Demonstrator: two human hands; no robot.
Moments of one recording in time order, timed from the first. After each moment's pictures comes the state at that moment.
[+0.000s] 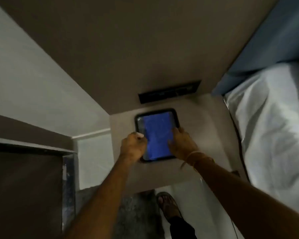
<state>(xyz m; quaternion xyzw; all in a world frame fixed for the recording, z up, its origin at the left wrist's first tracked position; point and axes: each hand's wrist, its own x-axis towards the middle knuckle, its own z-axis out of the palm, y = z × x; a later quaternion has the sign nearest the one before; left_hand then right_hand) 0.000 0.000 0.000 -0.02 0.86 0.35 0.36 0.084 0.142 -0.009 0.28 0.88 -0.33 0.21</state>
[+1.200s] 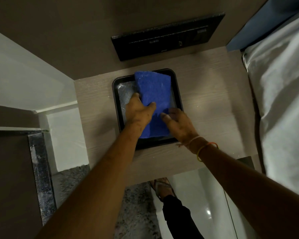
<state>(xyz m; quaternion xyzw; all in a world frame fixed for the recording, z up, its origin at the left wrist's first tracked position) -0.024 0.083 -0.152 0.00 0.86 0.41 0.30 0.072 0.163 -0.157 0.41 0.72 -0.55 0.13</state>
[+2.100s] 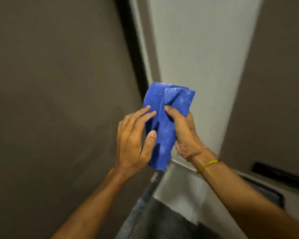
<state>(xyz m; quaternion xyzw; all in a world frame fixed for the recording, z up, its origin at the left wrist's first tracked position) 0.140 -0.329 0.368 0.15 0.89 0.26 -0.36 0.089 -0.207 0.376 -0.04 0.52 -0.85 0.06</state>
